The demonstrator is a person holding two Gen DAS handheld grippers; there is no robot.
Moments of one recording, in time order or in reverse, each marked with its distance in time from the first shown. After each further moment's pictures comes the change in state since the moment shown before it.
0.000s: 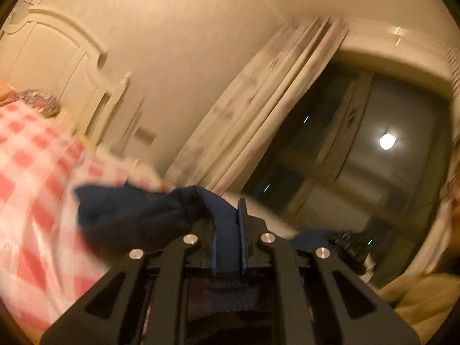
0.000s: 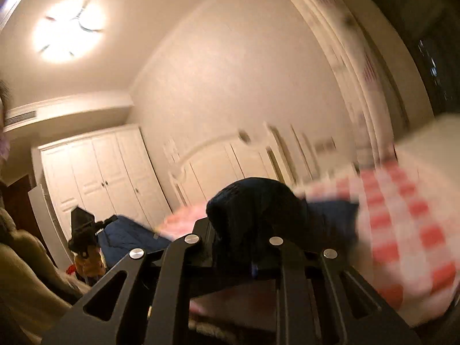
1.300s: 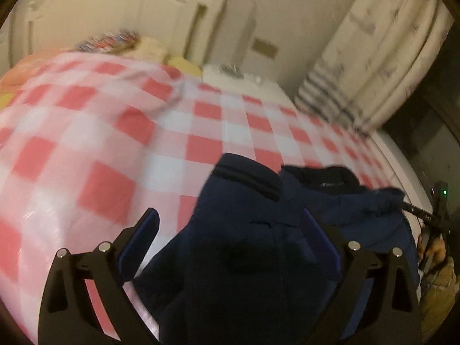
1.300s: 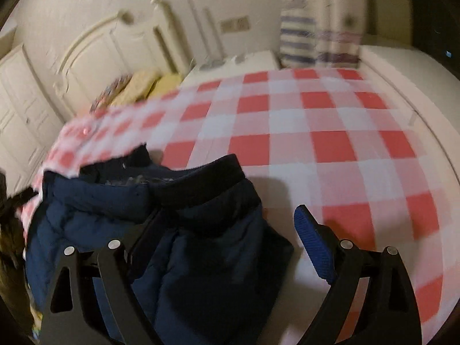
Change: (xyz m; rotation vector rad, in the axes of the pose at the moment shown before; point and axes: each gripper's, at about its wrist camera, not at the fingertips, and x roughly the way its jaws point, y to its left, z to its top) left arm 0.253 0.221 0.021 -0.036 0.559 0.632; right arm 0.296 -0.209 -0.034 0.081 0.719 -0.487
